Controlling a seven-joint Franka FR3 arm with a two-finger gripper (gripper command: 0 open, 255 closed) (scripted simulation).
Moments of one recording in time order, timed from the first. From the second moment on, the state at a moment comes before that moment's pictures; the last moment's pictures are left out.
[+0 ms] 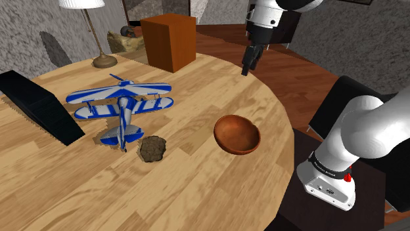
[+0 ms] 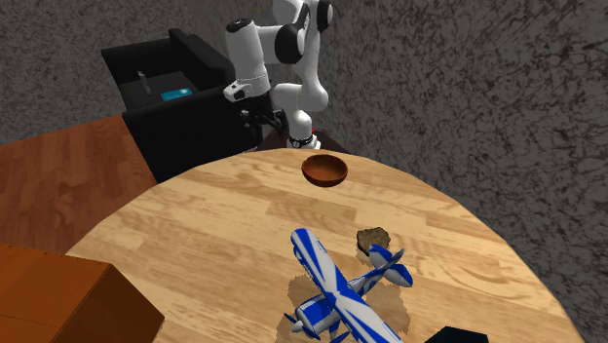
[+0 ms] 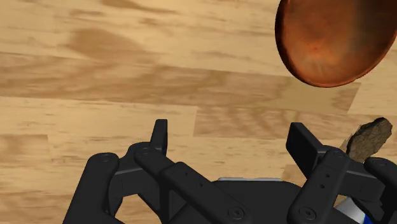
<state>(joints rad) 0.10 -0.53 -0.05 -2.32 0.13 1.83 -0.13</state>
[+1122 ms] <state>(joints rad) 0.25 0.04 -0.09 -2.13 0.72 1.91 -0.35</state>
